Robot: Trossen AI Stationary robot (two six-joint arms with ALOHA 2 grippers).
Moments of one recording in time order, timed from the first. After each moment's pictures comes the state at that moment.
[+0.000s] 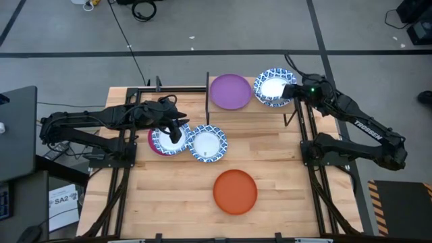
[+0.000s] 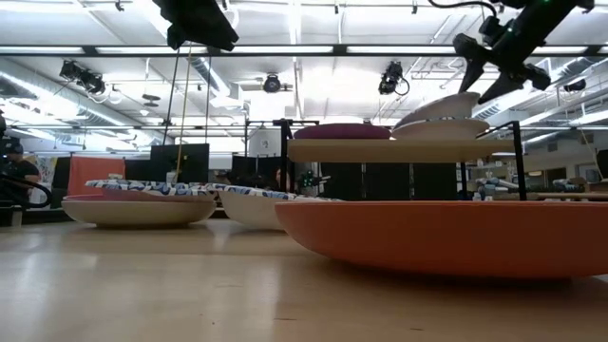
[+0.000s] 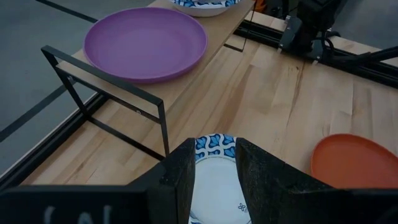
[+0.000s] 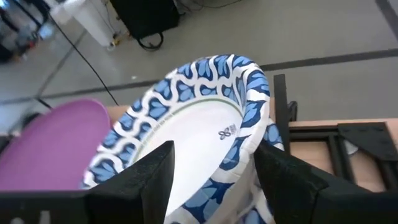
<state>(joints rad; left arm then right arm) 0.07 1.05 1.03 -0.51 -0.31 -0.27 -0.73 0.73 0.82 -0.66 0.39 0.65</state>
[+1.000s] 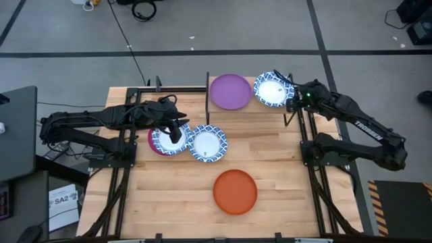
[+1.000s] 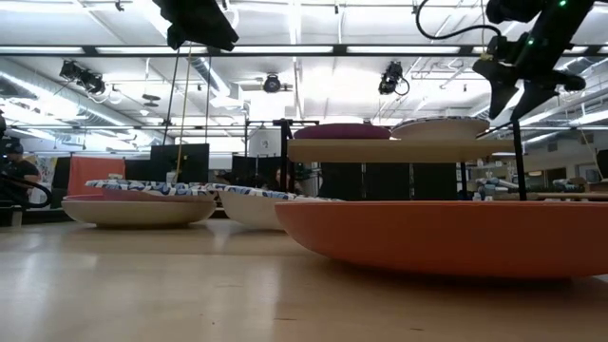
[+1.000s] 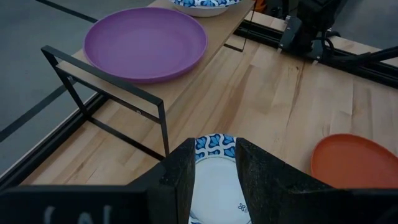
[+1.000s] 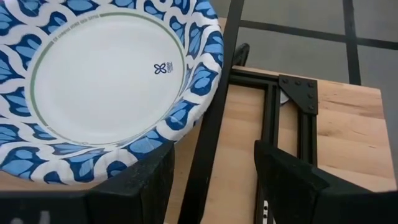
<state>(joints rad) 0.07 1.05 1.03 -0.51 -0.31 -0.27 -0.73 0.72 0.82 -0.98 0.40 0.52</state>
